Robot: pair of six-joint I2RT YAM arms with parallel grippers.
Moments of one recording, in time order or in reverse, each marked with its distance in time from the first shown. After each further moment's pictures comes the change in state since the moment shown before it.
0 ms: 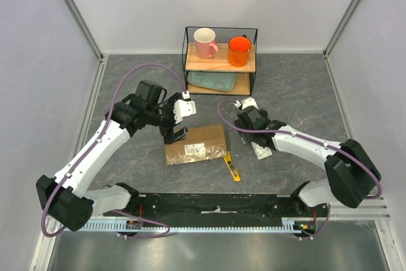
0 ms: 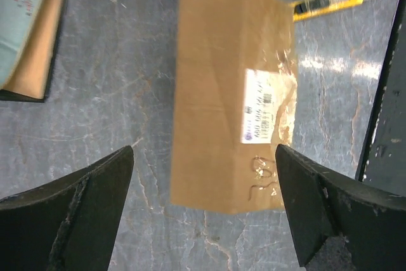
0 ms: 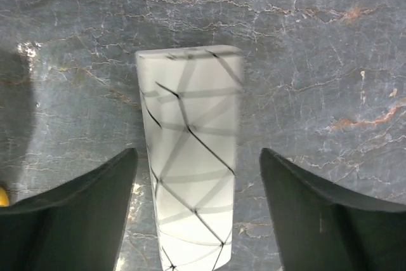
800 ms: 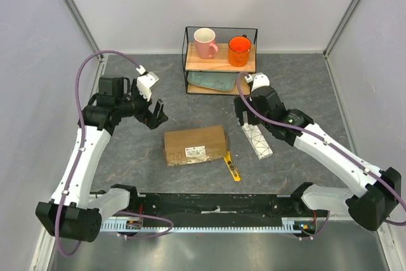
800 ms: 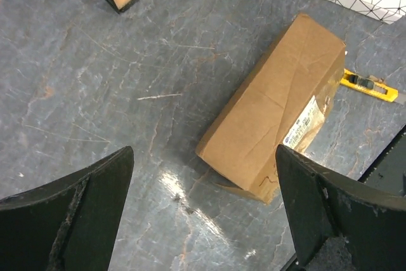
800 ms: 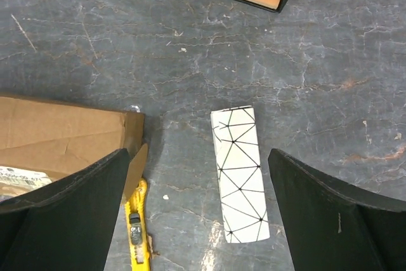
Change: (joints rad) left arm 0.357 -0.089 0.061 0.016 0.031 -0.375; right arm -0.002 -0.224 0.285 -0.188 -0.145 0.115
